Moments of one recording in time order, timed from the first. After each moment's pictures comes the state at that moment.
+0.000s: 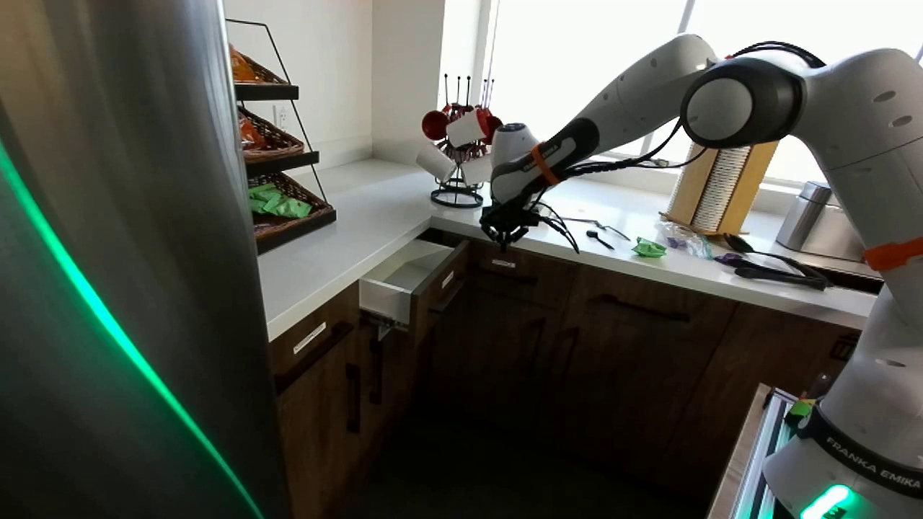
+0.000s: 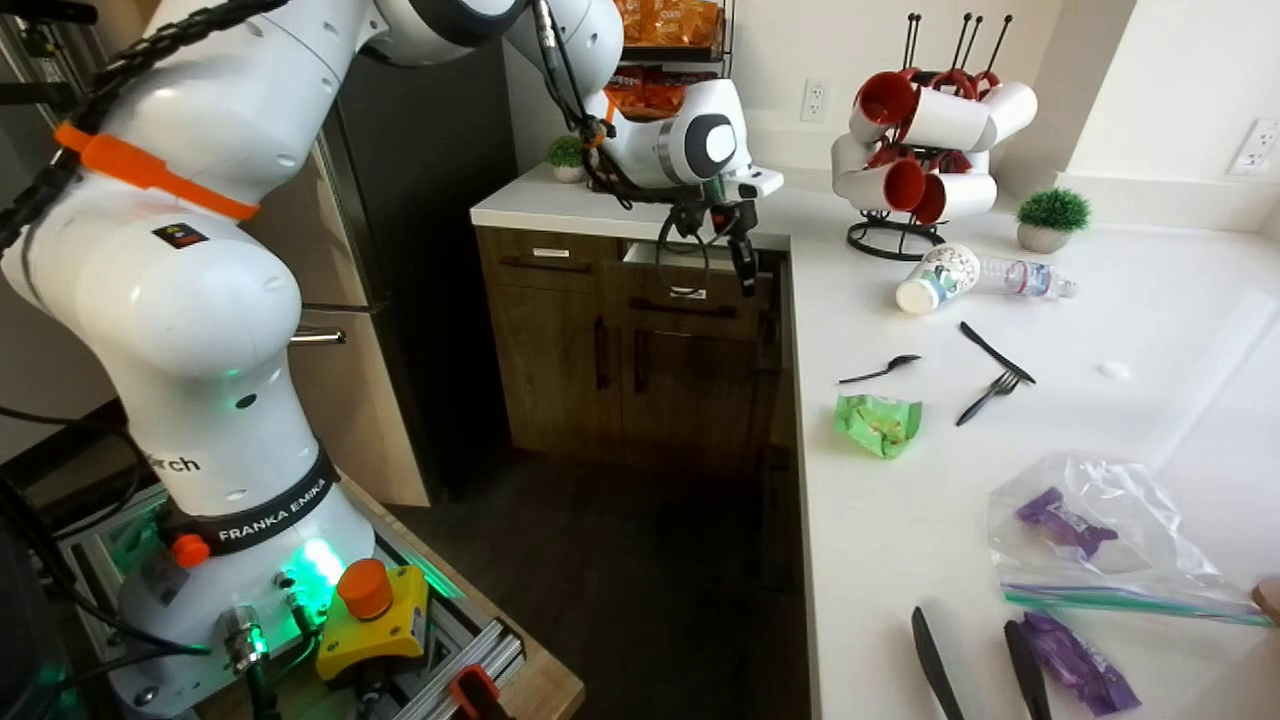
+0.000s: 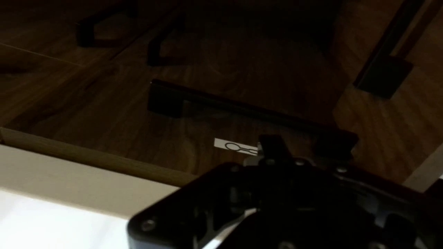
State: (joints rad) arm 0.12 0.74 -0.30 -1.54 -0.13 2.40 0.87
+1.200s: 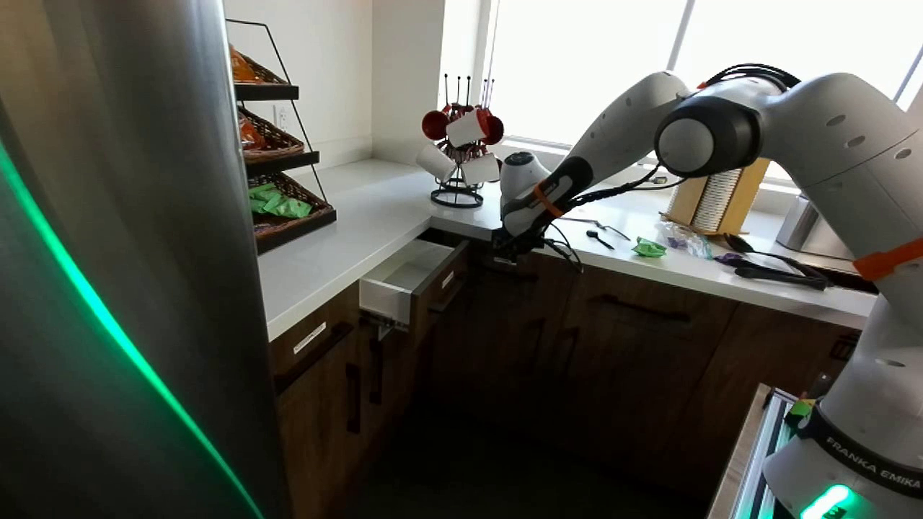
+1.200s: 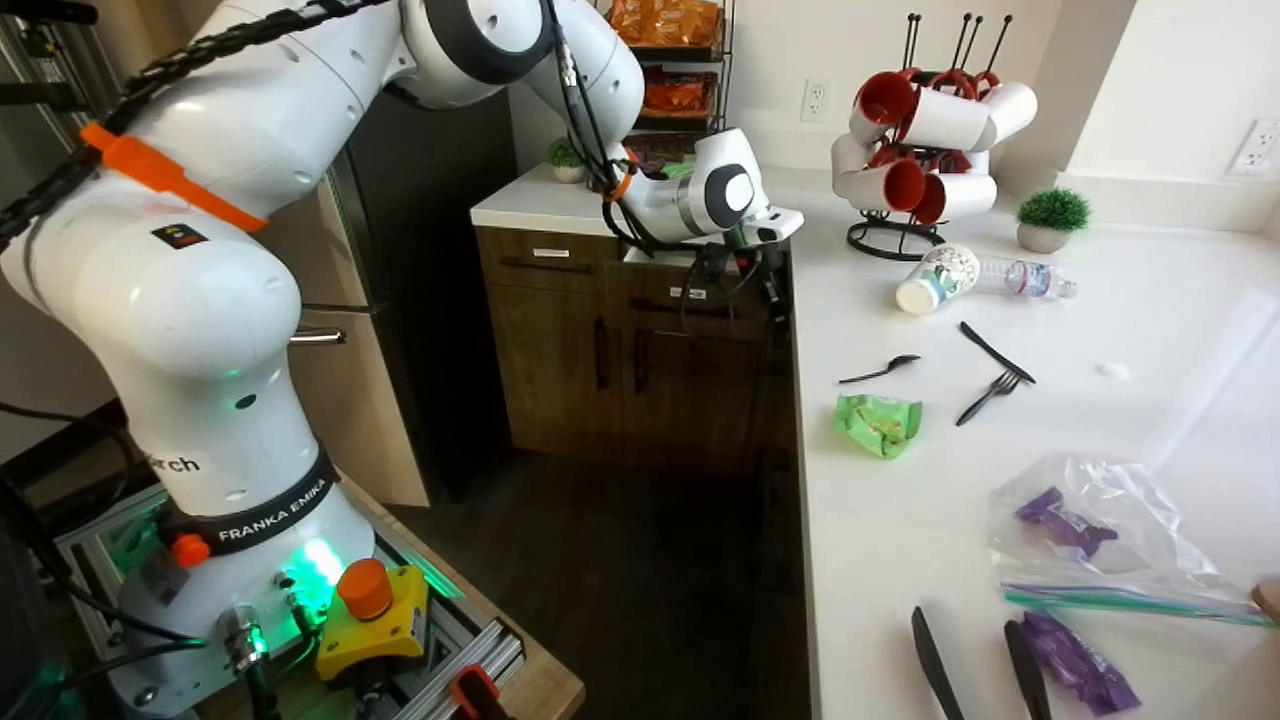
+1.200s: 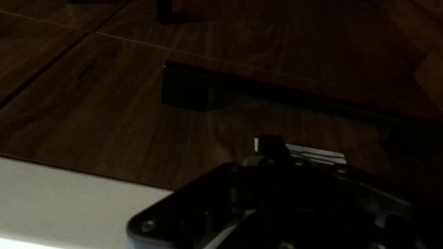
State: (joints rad) arm 0.12 0.87 -0.39 -1.53 -0.19 2.58 0.95
